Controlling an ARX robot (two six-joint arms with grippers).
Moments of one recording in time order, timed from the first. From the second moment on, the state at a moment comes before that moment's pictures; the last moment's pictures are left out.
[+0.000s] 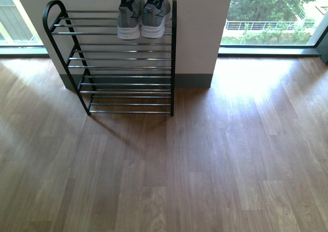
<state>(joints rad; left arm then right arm) 0.00 0.02 0.01 0.00 0.00 -0.01 0.00 0.00 0.02 0.00 0.00 0.00</state>
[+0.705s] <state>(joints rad) 0.00 0.02 0.01 0.00 0.00 -0.01 0.00 0.00 0.02 0.00 0.00 0.00</state>
